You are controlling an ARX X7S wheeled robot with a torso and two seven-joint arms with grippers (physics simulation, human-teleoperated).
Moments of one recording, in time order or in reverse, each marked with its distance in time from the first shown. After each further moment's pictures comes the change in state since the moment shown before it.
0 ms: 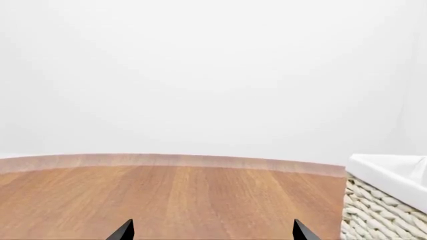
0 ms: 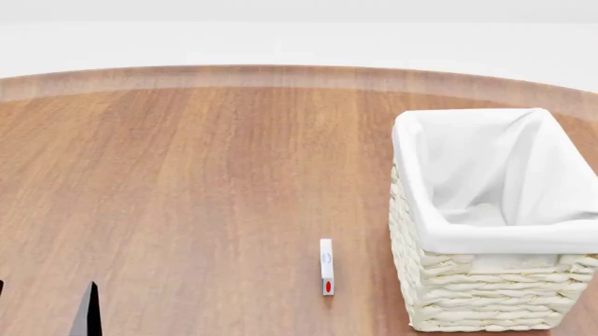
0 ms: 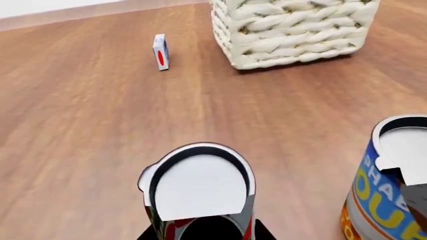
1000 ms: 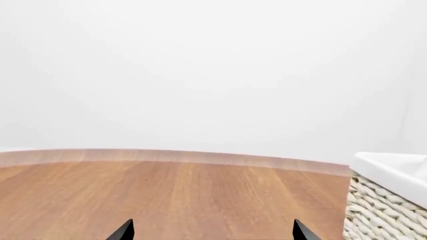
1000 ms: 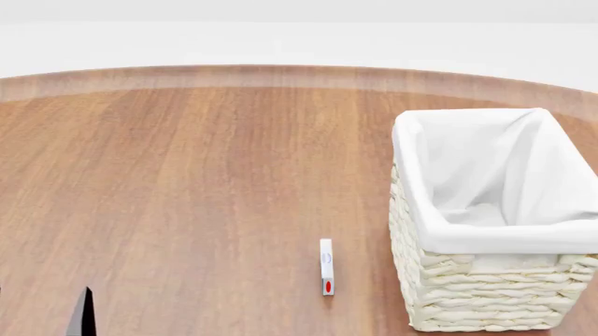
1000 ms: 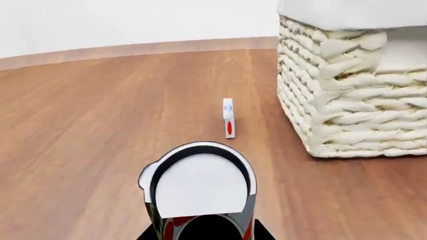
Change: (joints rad) left arm 0.017 -0.015 -0.002 -0.024 -0.022 0.036 -0.008; right arm 0.221 0.039 -0.048 -0.407 -0.020 0.464 0.085
